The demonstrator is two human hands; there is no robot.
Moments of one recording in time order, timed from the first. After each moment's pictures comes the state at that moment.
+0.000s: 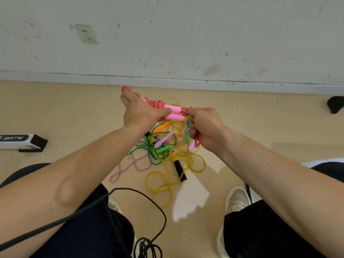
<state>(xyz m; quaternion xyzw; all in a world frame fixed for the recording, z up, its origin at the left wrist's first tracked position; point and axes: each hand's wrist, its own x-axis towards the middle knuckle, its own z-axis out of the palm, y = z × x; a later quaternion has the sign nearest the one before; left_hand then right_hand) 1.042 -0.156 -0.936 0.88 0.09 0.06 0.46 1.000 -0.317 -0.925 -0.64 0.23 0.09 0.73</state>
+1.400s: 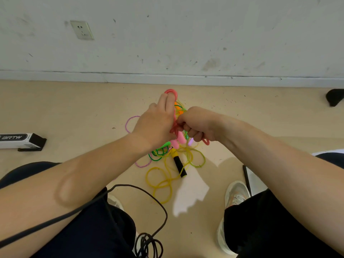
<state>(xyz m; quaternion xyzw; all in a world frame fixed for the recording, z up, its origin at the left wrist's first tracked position) 1.007 -0.173 -0.941 0.96 -0.25 0.06 0.07 1.001 -0.319 -0.905 -0.80 0.12 0.35 0.48</state>
